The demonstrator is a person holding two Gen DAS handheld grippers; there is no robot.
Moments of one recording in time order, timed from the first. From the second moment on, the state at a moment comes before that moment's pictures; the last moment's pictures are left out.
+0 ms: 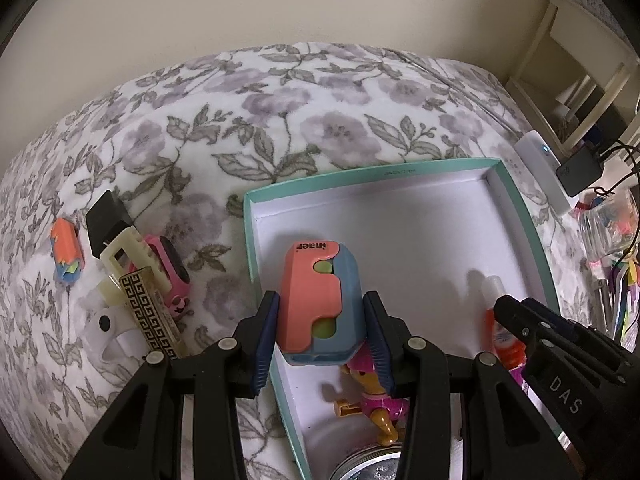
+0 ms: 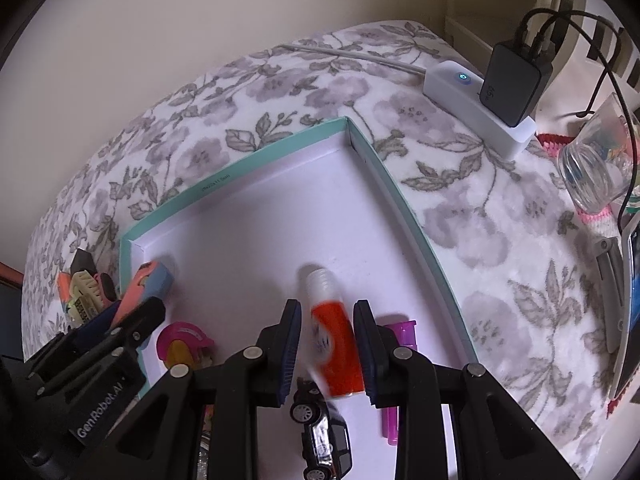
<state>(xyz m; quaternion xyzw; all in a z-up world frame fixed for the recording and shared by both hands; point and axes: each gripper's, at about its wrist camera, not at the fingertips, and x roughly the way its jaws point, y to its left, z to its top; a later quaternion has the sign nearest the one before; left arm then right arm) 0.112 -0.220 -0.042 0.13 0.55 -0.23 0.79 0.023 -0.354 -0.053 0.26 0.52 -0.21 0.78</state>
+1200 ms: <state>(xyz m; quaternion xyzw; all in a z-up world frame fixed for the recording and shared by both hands) 0.138 -0.170 0.010 0.05 0.53 -0.18 0.82 0.025 -0.344 0.014 0.21 0.47 -0.22 0.83</state>
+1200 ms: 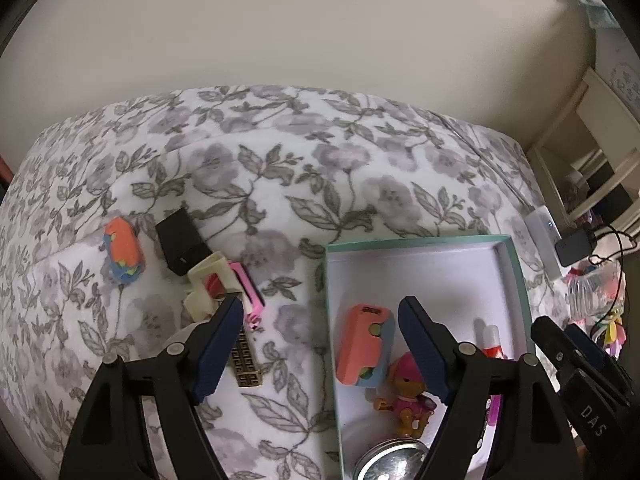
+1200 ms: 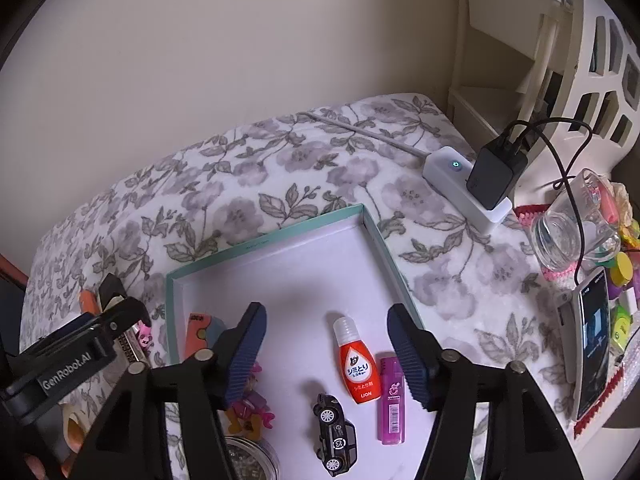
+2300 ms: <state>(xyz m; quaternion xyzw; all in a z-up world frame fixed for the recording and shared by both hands) 0.159 -0.113 0.007 0.01 0.57 -0.10 0.82 0.039 -0.320 0.004 0.23 0.46 -0.18 0.84</state>
